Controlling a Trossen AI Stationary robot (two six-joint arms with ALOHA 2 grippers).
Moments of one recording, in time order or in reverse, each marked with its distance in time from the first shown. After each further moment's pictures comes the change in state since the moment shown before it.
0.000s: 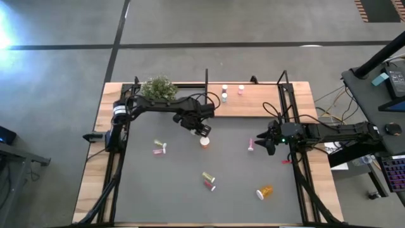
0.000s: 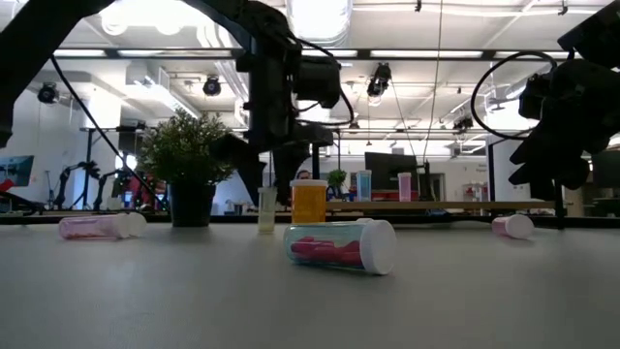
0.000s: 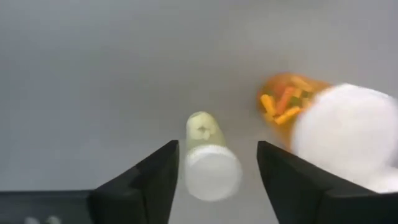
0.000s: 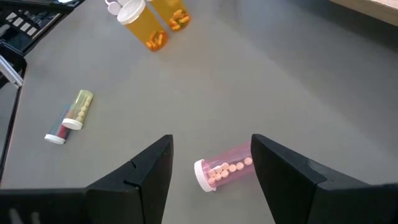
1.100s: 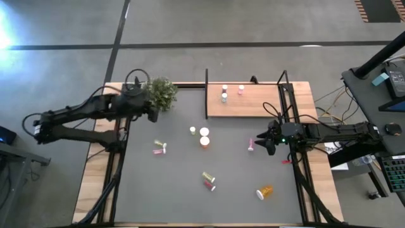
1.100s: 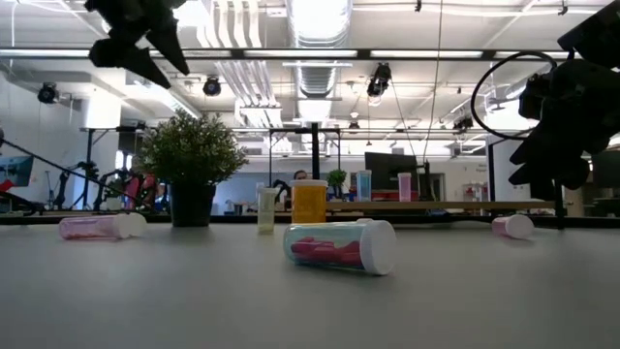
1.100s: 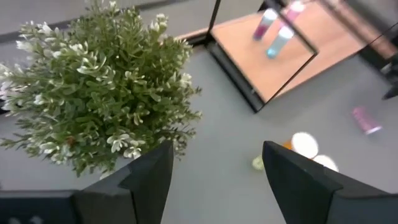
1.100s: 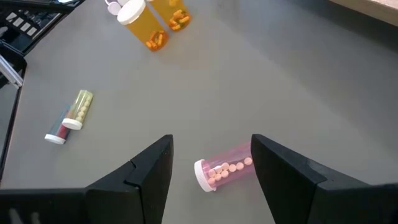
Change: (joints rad) left arm -0.001 -1.164 -0.587 0.124 -0.440 0.112; right arm 0.000 0.000 0.000 0.000 0.000 0.000
